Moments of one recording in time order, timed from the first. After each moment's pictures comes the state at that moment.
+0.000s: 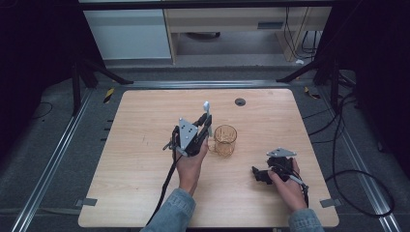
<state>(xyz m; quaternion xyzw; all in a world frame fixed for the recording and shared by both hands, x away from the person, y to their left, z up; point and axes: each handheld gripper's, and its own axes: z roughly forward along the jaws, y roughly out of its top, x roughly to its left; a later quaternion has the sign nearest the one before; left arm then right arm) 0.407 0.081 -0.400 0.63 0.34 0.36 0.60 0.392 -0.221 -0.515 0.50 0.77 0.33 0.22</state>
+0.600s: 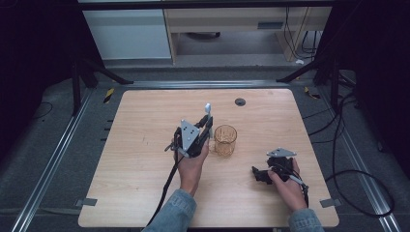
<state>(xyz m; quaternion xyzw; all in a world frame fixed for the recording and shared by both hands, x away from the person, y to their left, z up) 0.409 0.078 -0.408 0.63 0.34 0.36 0.60 0.392 -0.221 -0.515 0.50 0.77 0.33 0.22</state>
